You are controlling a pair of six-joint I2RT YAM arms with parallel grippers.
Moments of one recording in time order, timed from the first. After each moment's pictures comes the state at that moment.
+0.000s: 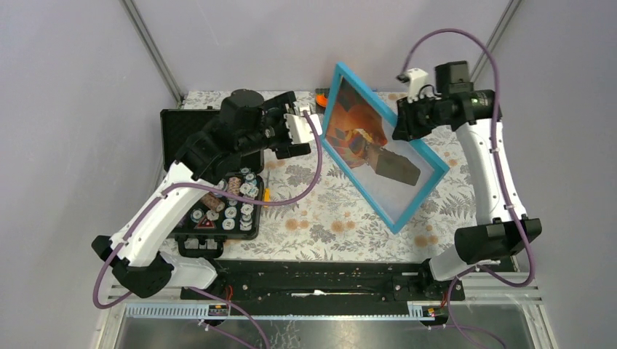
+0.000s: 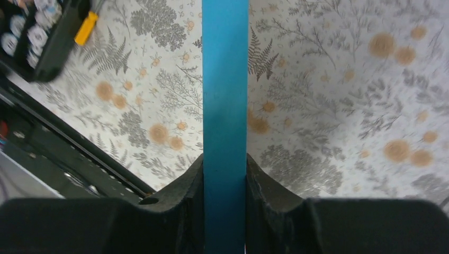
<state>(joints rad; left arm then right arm) -0.71 1.31 1.68 -0.72 0.16 0.81 0.19 1.55 1.89 -1.25 -0.38 -0.27</state>
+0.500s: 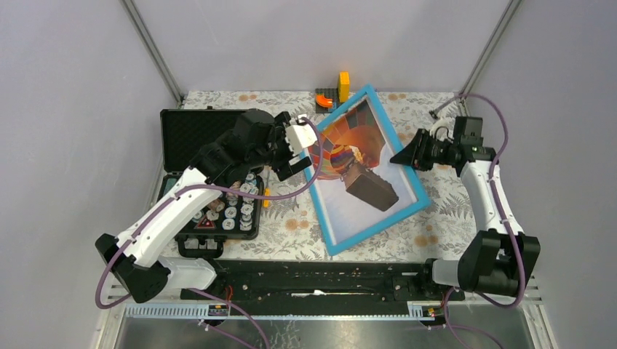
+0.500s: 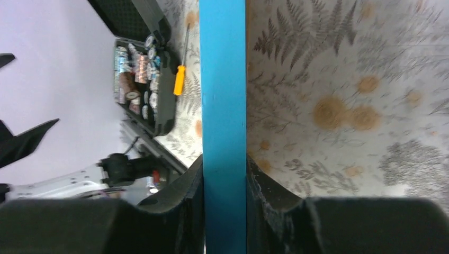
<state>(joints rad) -0.70 1.28 1.43 -0.71 0.11 0.56 -0.11 1.31 1.16 -0.72 -0.82 0.22</state>
